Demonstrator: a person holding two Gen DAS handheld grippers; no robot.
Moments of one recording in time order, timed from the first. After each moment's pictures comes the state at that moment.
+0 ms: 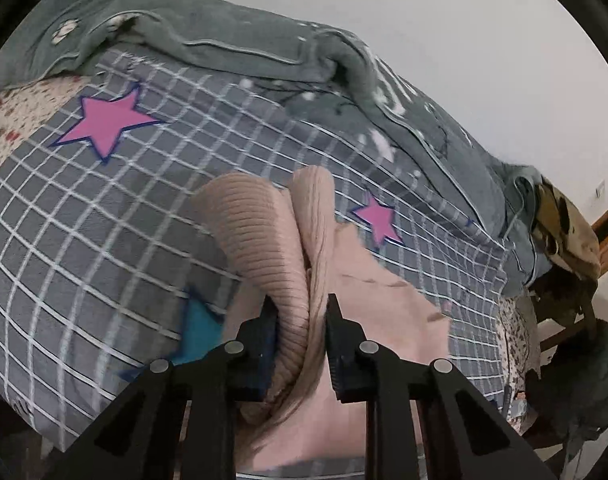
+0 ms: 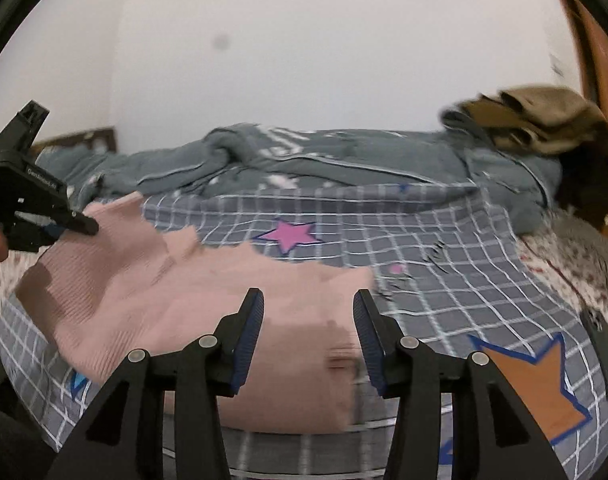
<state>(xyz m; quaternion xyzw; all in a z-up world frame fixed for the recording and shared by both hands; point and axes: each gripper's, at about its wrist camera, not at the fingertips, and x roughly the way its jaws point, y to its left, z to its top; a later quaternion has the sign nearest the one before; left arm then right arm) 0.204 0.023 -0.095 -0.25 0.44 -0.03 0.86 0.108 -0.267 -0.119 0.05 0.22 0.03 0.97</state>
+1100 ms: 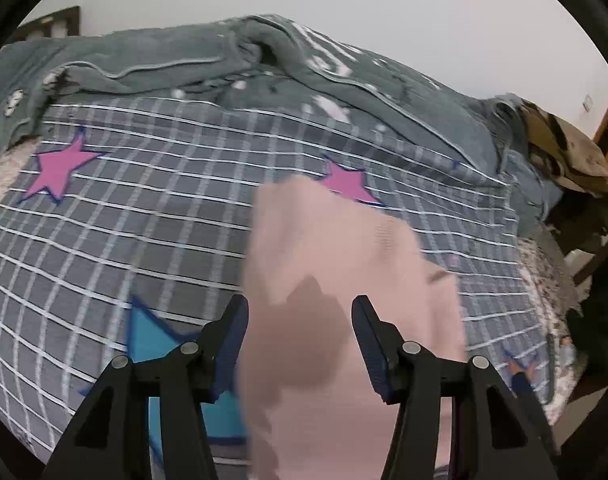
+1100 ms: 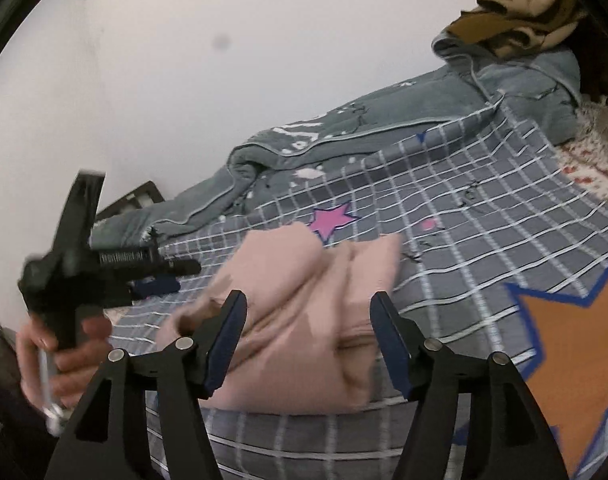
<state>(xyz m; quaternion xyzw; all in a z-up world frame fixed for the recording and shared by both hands) 0.212 -0.039 -0.119 -0.13 0.42 -0.05 0.90 0.118 -0.310 -0.135 0.22 0.26 0.16 0.93</state>
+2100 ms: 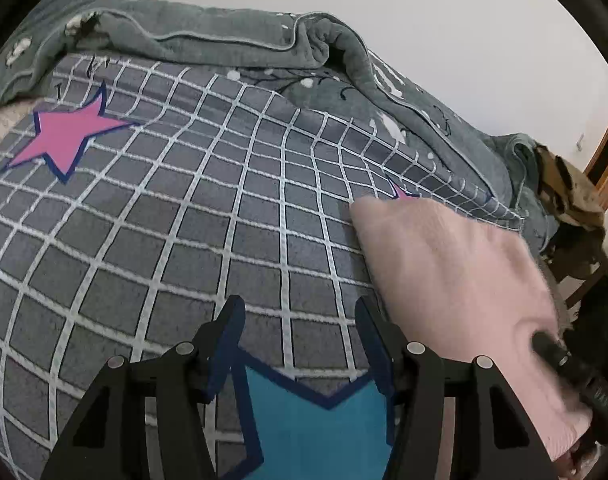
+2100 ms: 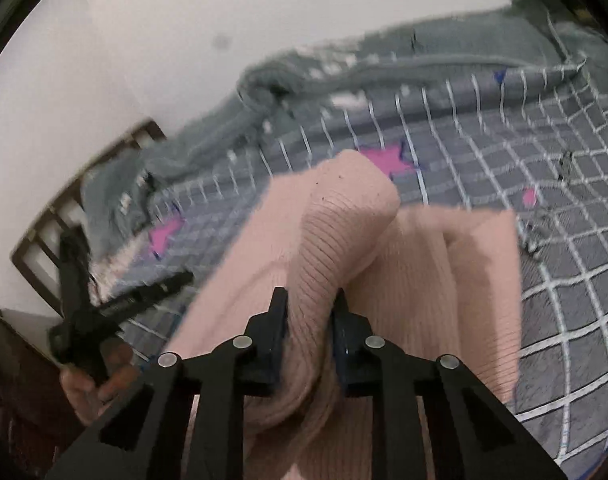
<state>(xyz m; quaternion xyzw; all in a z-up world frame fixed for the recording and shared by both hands) 0.244 0.072 -0.189 -0.20 0.39 -0.10 0.90 0.196 -0.247 -0.140 0.19 0.34 0.20 0.90</state>
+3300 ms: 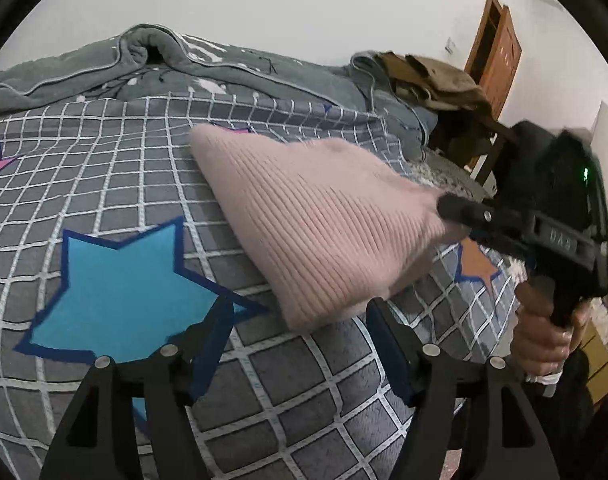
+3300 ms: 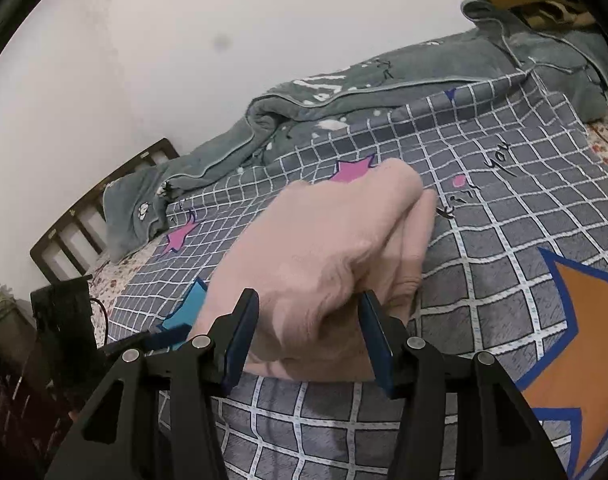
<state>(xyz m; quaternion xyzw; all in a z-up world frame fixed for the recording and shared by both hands) 0.108 -0.035 -0.184 -0.05 0.35 -0.29 0.89 0.116 -0.291 -0.147 0.17 0.32 0.20 0.91</state>
